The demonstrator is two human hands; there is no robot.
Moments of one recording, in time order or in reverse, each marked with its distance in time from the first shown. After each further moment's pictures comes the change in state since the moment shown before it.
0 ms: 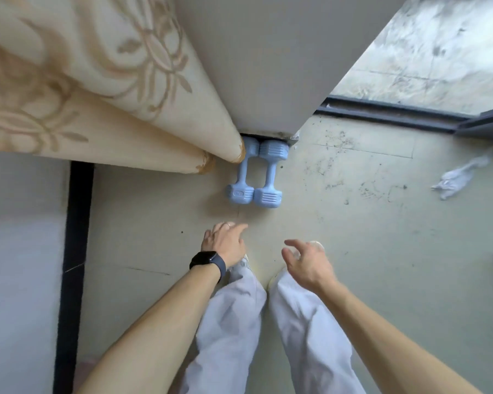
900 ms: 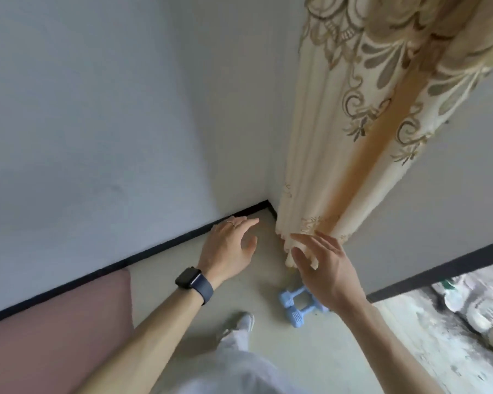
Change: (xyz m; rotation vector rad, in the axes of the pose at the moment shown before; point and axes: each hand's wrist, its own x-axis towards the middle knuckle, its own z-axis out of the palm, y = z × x) left_hand -0.553 0.041 -0.209 -0.513 1.224 -0.265; right_hand -0.482 -0.234 -0.217 -0.543 0.284 -1.354
